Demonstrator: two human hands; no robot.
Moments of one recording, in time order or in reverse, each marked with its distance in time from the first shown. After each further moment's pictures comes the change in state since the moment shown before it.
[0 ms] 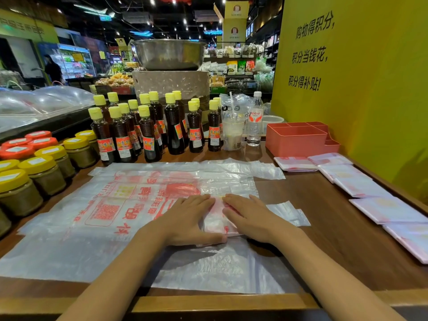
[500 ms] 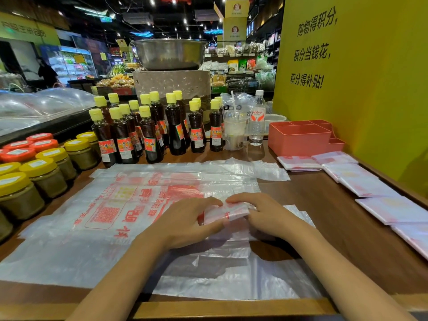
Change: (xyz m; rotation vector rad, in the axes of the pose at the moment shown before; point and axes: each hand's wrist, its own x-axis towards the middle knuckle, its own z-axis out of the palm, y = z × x) left_hand -0.009 0.001 -0.007 -0.201 0.226 0.051; right_hand -0.006 0.006 -0.019 0.274 0.096 0.009
